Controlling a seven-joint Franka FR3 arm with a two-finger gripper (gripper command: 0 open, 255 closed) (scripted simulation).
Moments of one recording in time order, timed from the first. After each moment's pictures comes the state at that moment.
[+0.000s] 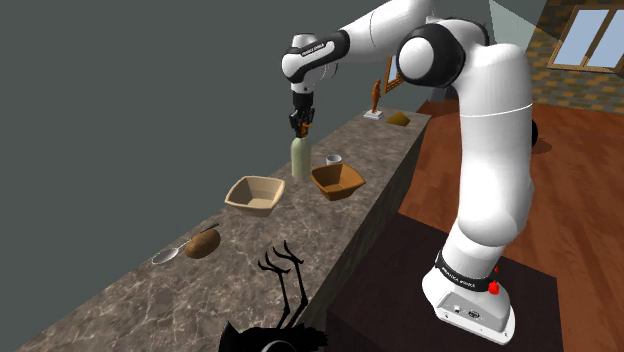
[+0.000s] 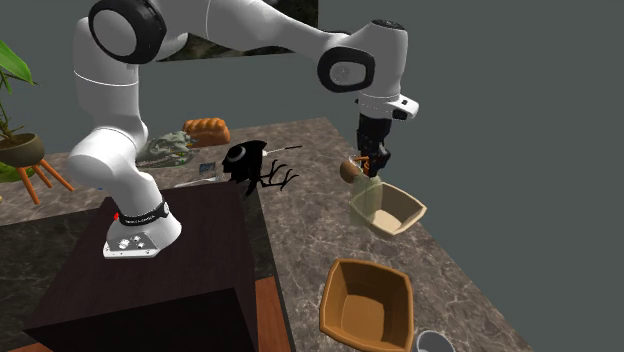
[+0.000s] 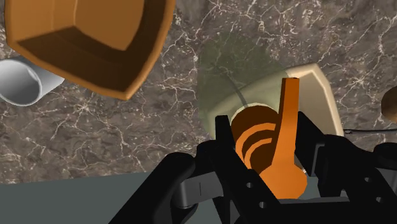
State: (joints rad) arm -0.09 0.36 -0.17 -1.59 0.10 1.97 -0.34
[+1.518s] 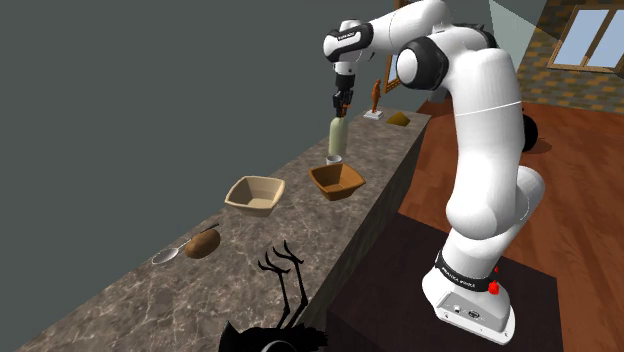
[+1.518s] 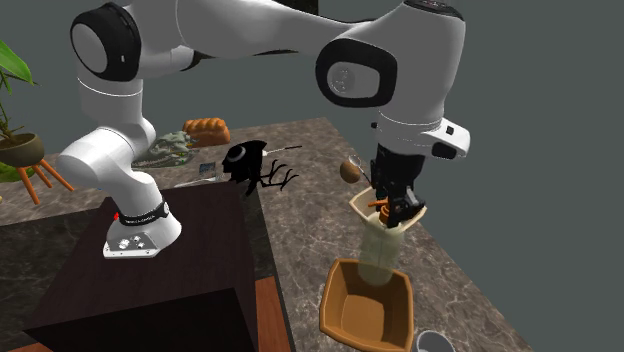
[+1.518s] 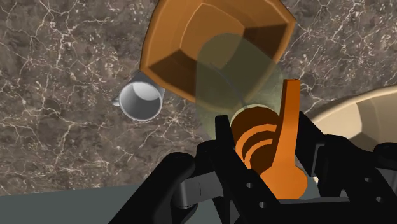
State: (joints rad) arm -0.35 0.46 -0.26 -1.35 0.16 1.81 -0.67
